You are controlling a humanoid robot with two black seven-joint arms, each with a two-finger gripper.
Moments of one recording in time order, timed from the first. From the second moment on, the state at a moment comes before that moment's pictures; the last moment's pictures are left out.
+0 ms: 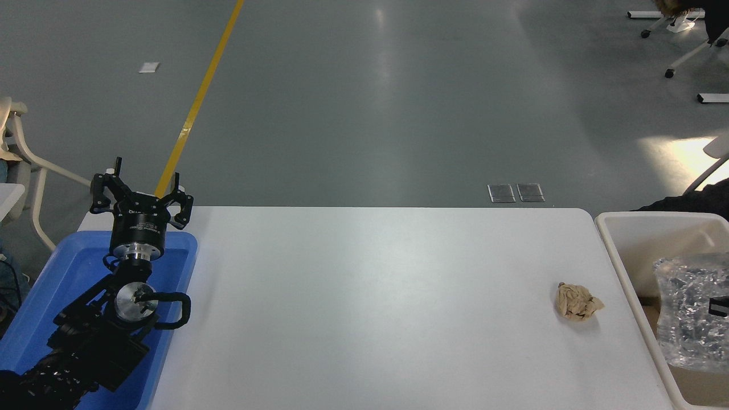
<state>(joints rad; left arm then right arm) -0.61 0.19 -0.96 -0.40 -0.12 -0.55 -0.56 0.75 -0.56 -0.91 0.35 -0.51 -0.17 -0.05</state>
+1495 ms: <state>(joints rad) -0.61 0.19 -0.96 -0.40 -0.12 -0.55 -0.56 2.52 -0.51 -1.31 1.71 -0.15 0.75 -0.05</state>
